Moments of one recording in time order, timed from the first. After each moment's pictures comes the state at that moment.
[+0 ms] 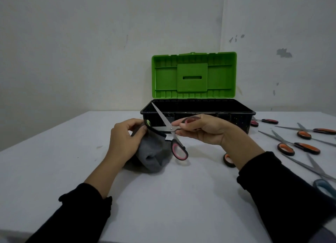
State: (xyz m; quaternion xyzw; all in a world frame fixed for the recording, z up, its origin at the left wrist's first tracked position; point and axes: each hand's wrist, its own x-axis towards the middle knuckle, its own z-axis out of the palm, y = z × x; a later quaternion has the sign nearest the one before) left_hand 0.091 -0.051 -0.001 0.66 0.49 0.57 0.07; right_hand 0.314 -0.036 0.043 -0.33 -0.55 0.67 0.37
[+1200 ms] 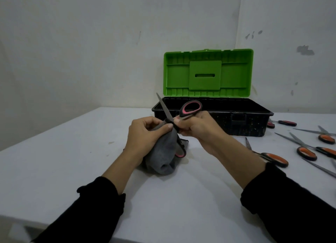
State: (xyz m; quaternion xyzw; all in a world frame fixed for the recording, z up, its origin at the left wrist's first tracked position) left_hand 0.105 -0.057 0.004 0.60 0.48 0.59 0.24; right_hand 0.259 -0.048 0.034 -0.40 -0.60 0.48 0.49
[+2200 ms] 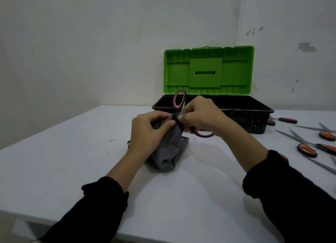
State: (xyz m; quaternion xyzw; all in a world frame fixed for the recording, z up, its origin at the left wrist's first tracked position) left_hand 0.114 -0.064 0.009 0.67 0.45 0.58 0.08; right_hand 0.269 -0.046 0.061 -0.52 -0.77 0.17 0.34
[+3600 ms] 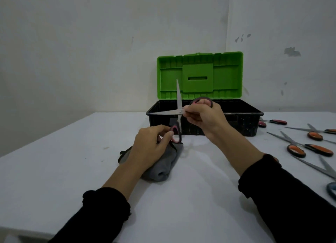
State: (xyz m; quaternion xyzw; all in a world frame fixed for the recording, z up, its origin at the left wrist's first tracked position) left_hand 0.117 -0.051 -0.006 0.77 0.46 0.44 -0.03; right_hand 0.285 -0.033 0.050 -0.35 -0.49 0.49 0.63
